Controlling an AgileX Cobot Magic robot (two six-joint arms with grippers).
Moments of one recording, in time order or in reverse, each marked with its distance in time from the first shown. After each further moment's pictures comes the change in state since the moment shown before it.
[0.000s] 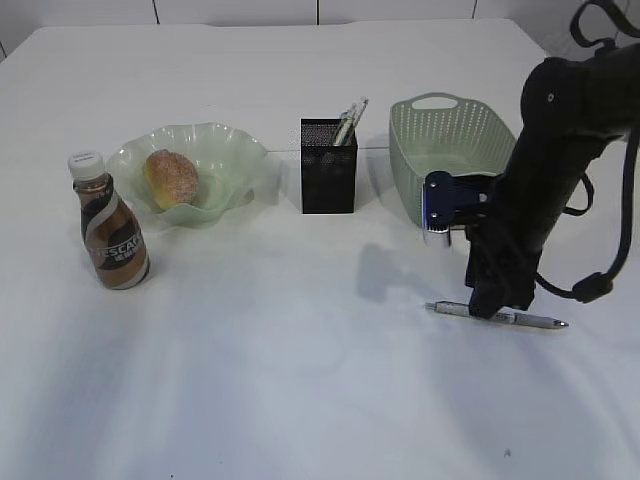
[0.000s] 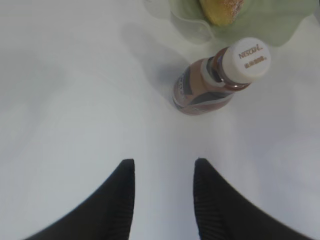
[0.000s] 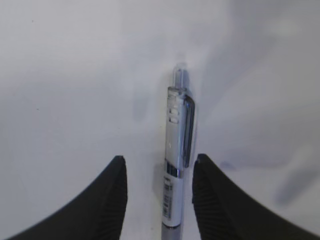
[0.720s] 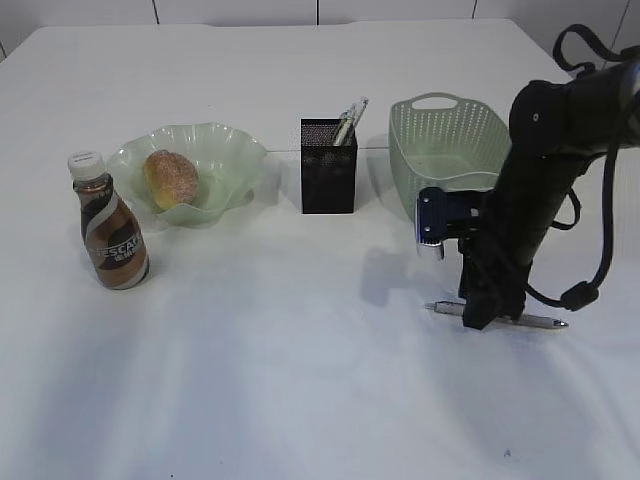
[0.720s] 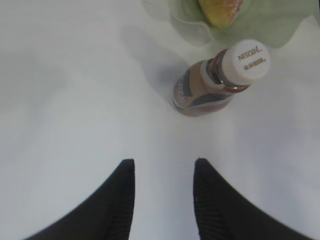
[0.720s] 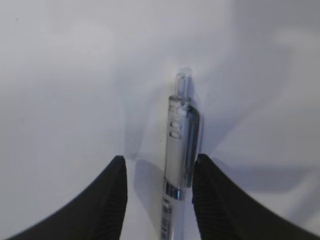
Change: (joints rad) left arm 0.000 0.000 0.000 0.000 -0.005 0.002; right arm 0.000 0.058 -0.013 0.014 -0.019 -0.016
